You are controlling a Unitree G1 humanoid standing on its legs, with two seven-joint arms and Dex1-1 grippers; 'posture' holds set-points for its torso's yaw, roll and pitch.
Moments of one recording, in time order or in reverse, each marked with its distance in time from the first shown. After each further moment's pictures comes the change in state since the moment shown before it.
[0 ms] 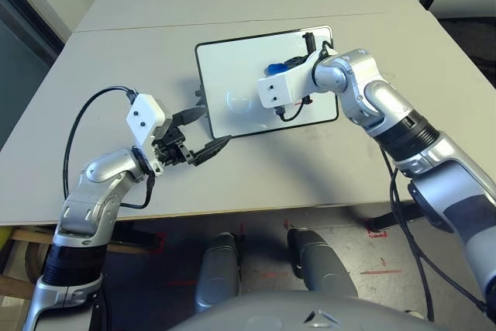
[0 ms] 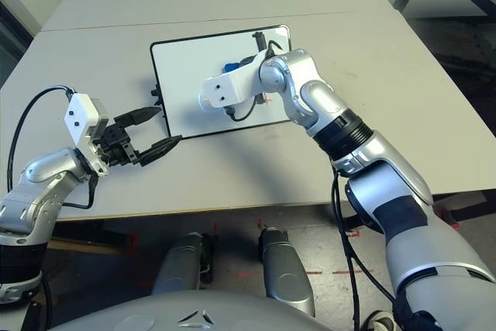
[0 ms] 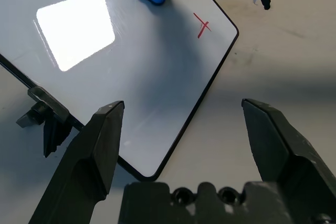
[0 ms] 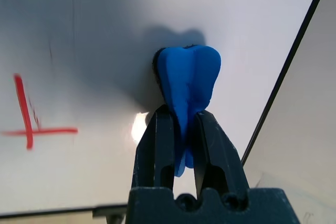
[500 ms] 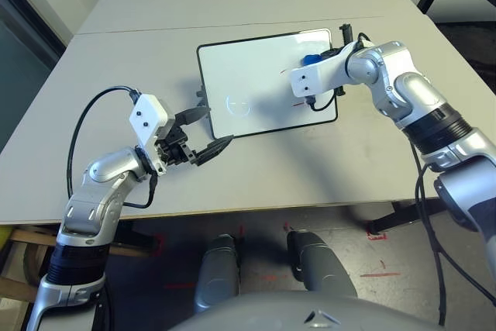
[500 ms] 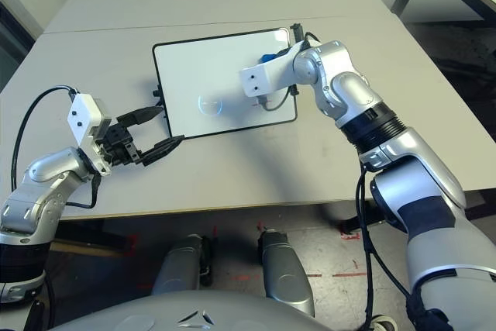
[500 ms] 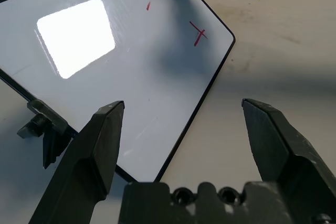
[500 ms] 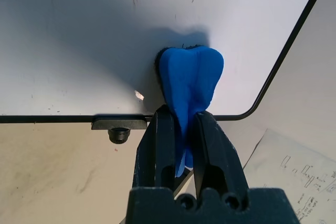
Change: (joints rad) left arm -0.011 -0.005 -0.002 0.000 0.007 -0.004 -0.001; right arm -0.001 -0.080 -0.014 0.086 -0.013 -0.013 -0.040
